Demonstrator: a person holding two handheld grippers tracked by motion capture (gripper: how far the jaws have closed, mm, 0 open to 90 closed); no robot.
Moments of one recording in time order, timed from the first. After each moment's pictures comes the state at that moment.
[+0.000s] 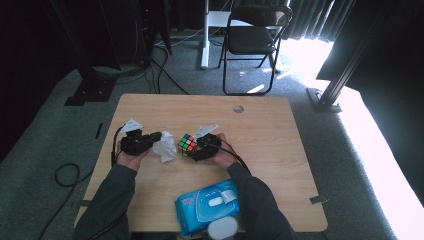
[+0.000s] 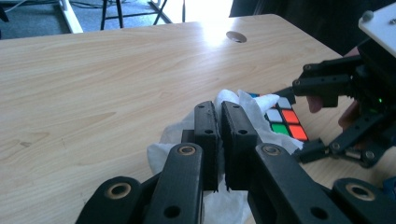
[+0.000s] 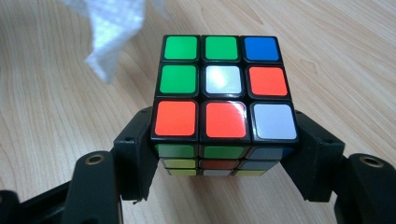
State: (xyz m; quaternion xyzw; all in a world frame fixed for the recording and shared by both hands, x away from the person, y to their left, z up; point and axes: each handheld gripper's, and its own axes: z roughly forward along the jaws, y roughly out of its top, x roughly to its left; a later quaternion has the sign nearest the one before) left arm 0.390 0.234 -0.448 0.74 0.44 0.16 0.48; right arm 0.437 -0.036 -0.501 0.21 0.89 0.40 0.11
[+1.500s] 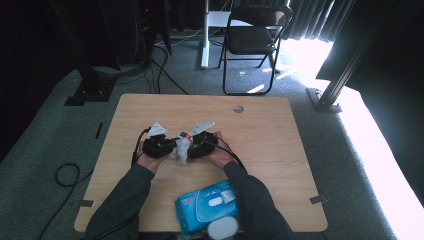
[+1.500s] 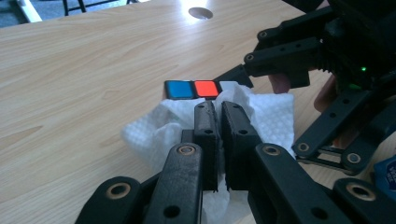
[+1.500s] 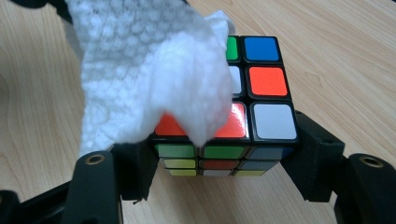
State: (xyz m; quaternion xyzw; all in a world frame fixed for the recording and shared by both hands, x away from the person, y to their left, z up) left arm 0.395 0.175 -0.467 0.79 0.38 0.14 0.45; right arm 0.440 -0.024 -0.493 0.22 0.88 0.41 0.10
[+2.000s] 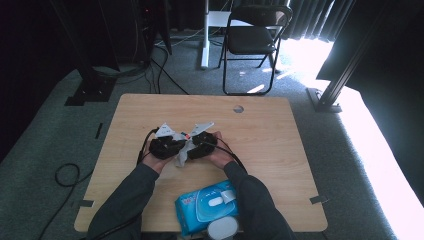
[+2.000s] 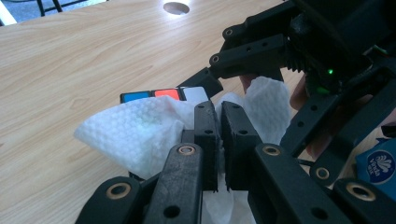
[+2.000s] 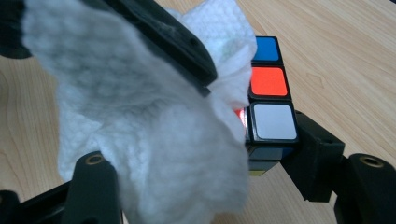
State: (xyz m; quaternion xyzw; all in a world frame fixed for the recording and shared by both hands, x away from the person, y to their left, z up) left arm 0.396 0.156 -0.464 0.81 0.35 0.13 0.45; right arm 0.438 -0.023 -0.492 0.21 0.88 0.40 0.11
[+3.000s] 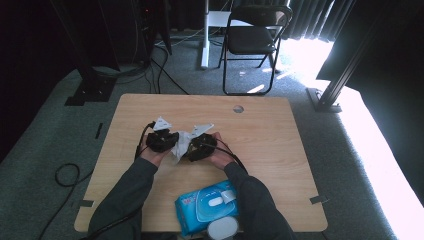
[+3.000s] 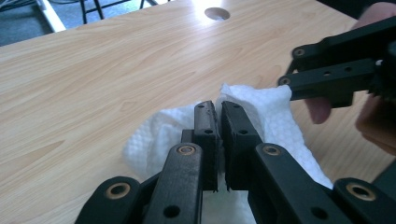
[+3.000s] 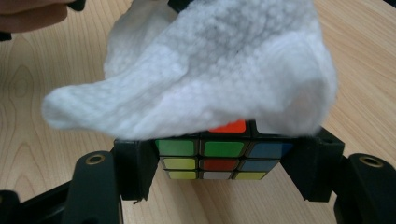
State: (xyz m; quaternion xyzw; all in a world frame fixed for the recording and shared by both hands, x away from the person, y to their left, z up) left arm 0.414 0.169 -0.461 0.80 0.39 0.17 0.43; right arm 0.432 -0.022 -0.491 0.18 0.89 0.41 0.10
